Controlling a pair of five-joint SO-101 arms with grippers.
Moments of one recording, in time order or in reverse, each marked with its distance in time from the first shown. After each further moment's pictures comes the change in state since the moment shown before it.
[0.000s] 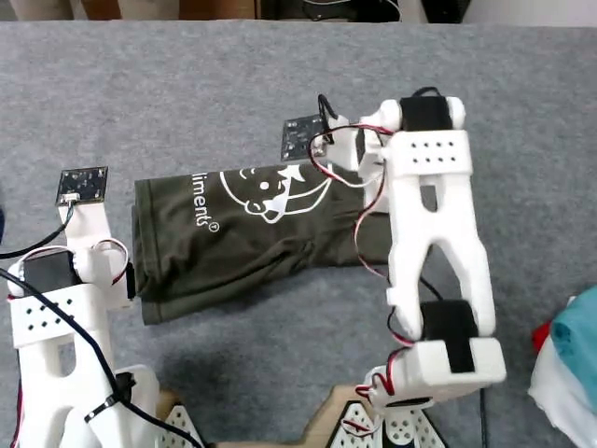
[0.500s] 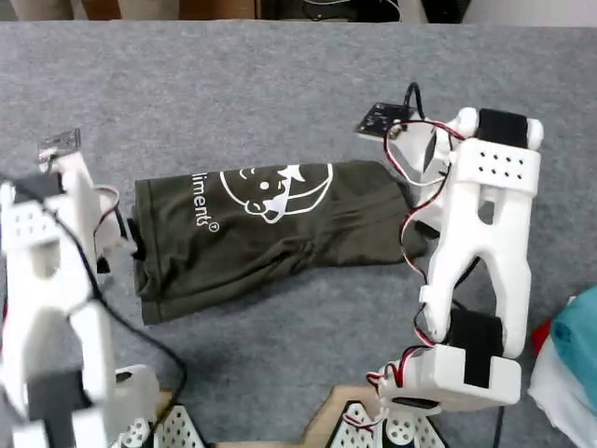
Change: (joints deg) left arm 0.0 36.0 -28.3 6.9 16.2; right arm 15.6 -2.0 6.3 0.6 -13.1
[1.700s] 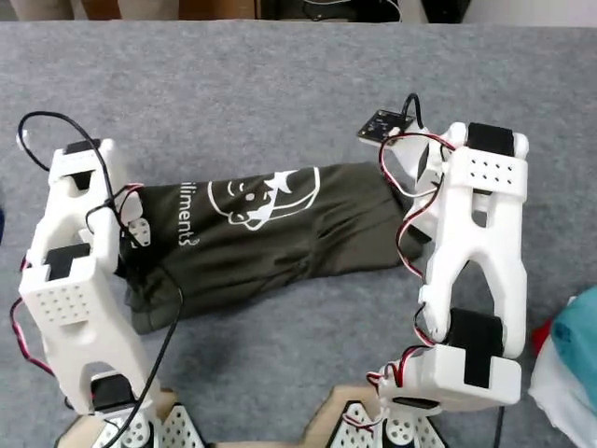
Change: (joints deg) left arm 0.0 45.2 -22.8 -0.5 1.3; right arm 0.2 0.0 9.0 -9.2 -3.4
